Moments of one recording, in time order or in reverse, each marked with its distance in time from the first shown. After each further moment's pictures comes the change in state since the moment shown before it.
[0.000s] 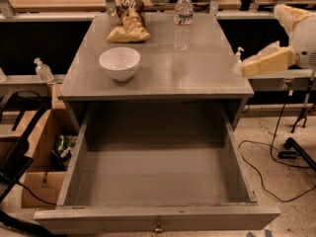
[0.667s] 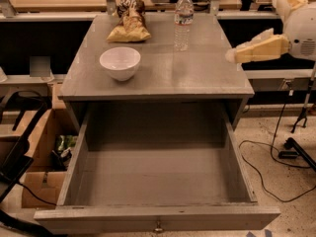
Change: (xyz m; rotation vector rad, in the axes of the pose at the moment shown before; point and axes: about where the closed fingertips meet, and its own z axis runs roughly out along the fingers) arm -0.022 -0.012 0.014 0.051 -0.053 0.010
